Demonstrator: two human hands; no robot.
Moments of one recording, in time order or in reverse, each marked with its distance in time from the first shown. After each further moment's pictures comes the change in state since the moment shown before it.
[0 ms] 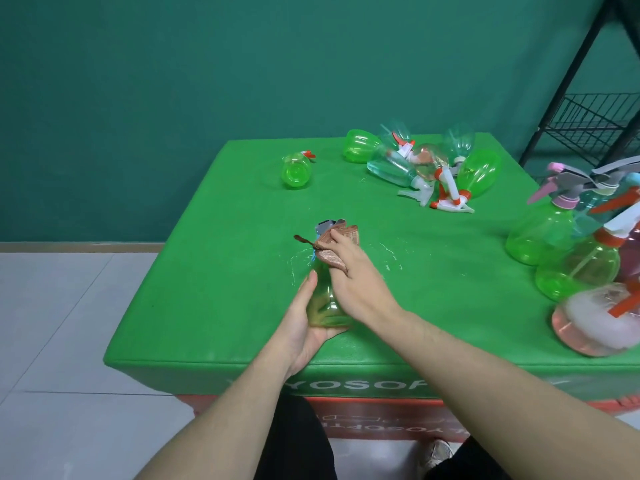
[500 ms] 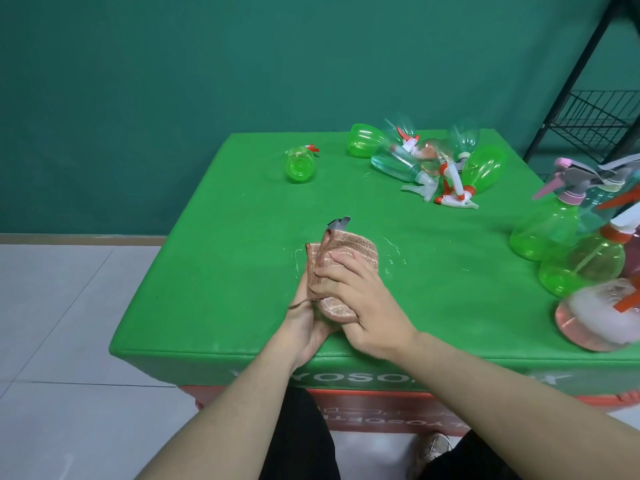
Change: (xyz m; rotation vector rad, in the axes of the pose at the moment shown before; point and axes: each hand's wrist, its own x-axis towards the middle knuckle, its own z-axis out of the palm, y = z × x) left_hand -0.002 0.001 0.004 -0.137 -0.023 0.028; right_hand -0.037 0.032 0.005 -0.246 -0.032 -0.566
